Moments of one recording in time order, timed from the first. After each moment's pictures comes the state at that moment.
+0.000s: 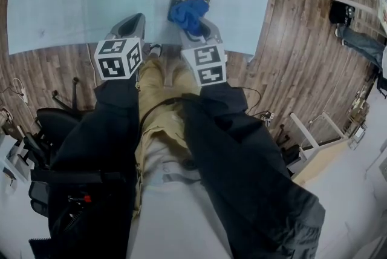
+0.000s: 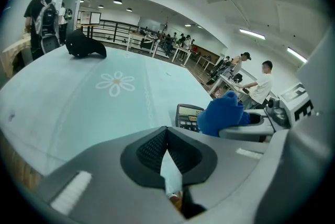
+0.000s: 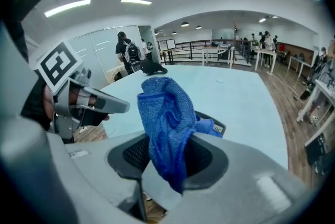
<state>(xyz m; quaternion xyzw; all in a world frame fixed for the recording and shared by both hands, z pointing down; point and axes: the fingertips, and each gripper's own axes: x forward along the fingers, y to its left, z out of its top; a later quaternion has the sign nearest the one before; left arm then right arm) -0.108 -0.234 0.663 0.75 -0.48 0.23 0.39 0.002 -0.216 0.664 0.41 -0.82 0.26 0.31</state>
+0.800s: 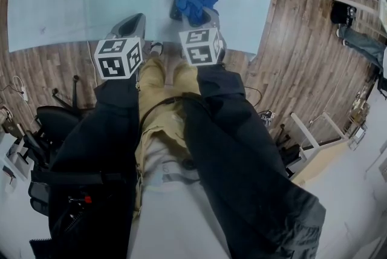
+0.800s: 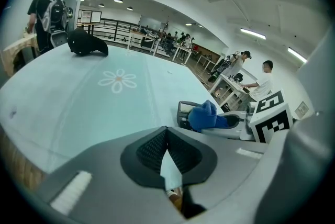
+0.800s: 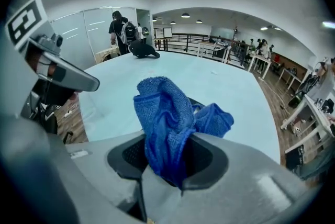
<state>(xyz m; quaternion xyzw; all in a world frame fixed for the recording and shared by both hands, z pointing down) -0.114 -0.225 0.668 0.75 -0.48 0.23 0.39 0.016 -0.239 0.718 0.45 -0.77 0.22 0.40</state>
